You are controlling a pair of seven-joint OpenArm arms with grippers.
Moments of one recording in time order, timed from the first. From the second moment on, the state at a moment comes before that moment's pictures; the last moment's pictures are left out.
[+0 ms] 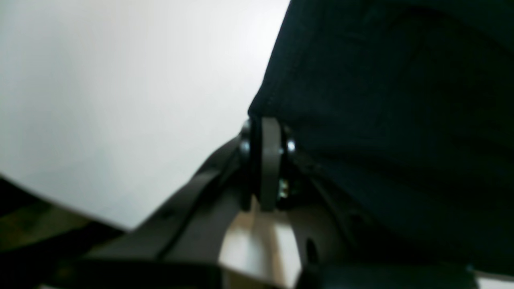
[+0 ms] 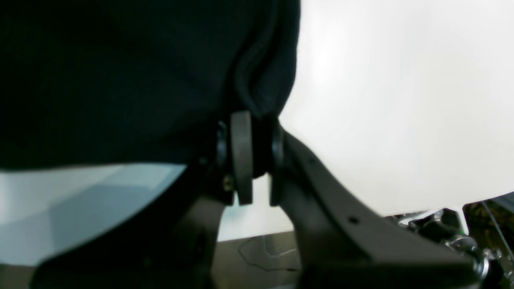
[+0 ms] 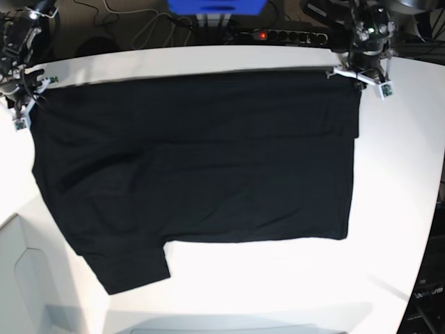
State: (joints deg) left arm 37.2 -7.3 -25.5 108.1 -20.9 0.3 34.9; right arm -18.2 17.2 39.3 91.7 -0.9 39.4 -50.2
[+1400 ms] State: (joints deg) left arm 34.1 -7.8 -30.3 115.3 -20.8 0.5 35.4; right arm -8.3 13.0 42.7 101.0 -2.2 39.3 -52.0
